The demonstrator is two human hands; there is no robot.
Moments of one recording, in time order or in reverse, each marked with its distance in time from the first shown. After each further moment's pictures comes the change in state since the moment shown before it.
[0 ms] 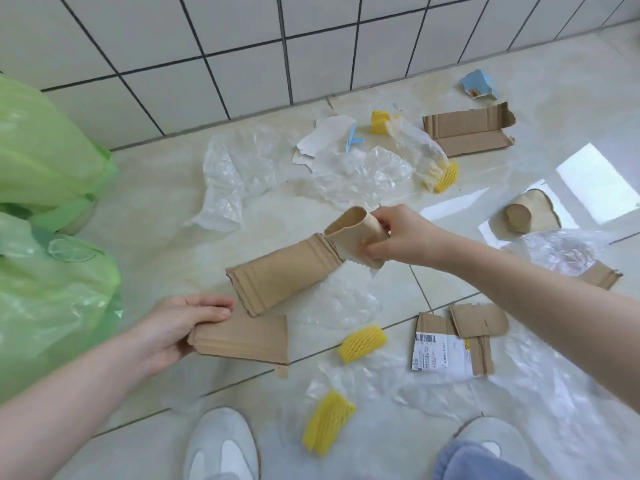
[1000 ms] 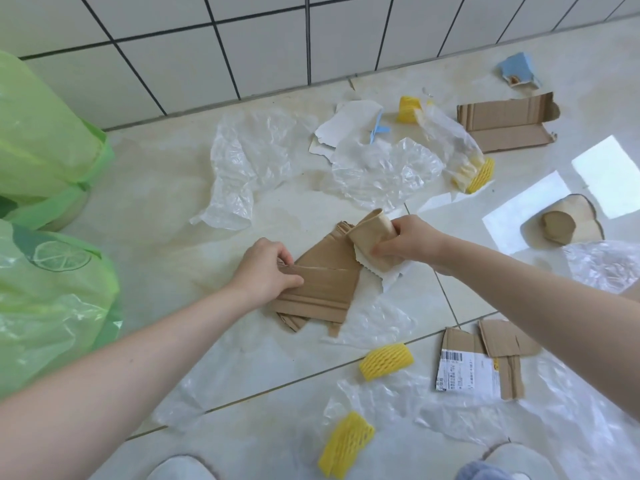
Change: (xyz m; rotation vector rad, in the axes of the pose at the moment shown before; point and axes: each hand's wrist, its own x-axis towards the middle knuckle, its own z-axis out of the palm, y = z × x) left_hand 0.090 0.036 0.066 0.857 0.115 0.511; right_hand 0.068 0.034 0.029 0.162 -0.093 0.413
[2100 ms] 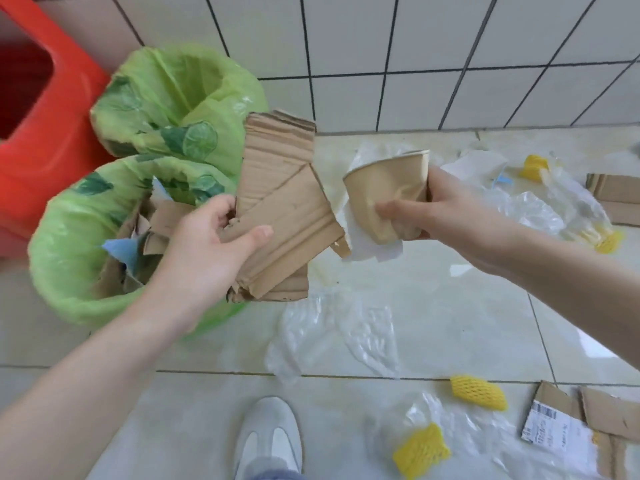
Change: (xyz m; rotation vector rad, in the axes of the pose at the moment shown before) left_hand -0.186 -0.052 -0.170 -0.665 0.539 0.045; right_hand -0.124 -0.172 0.072 0.167 -0.173 -0.587
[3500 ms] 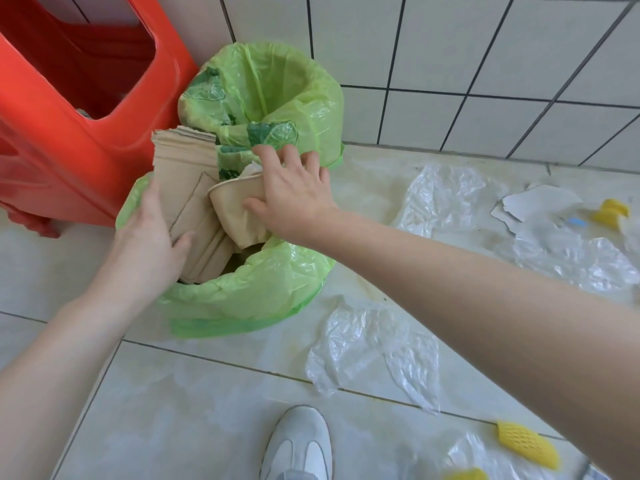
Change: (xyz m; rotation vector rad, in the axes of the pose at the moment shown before) left_hand 0.015 -0.075 -0.127 0.758 0.306 -0.187; right_hand 0.107 -0.063 0.214 -0.938 0.019 -0.439
